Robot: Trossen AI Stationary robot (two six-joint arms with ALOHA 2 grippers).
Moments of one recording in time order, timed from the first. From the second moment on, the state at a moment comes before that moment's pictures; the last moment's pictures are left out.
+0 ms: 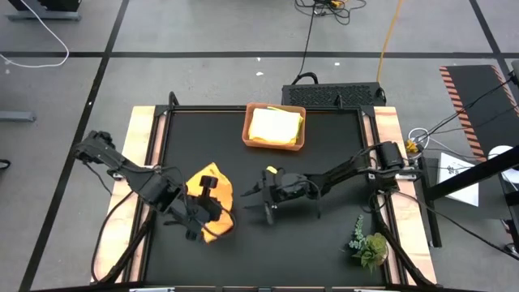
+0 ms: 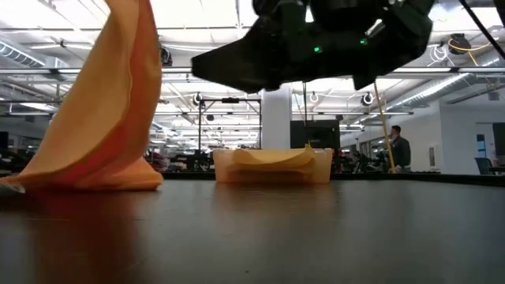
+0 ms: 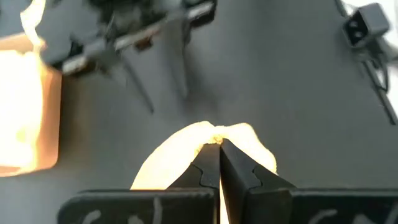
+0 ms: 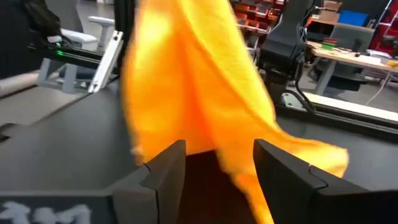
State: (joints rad) left arm -0.54 1.44 1.42 -1.01 -0.31 -0.19; right arm 0.15 1.92 0.89 0.89 -0.06 -0.14
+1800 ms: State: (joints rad) left arm -0.66 1.55 1.72 -1.35 -0.50 -0.25; right arm 0.24 1.99 0.96 0.91 -0.37 -0.15
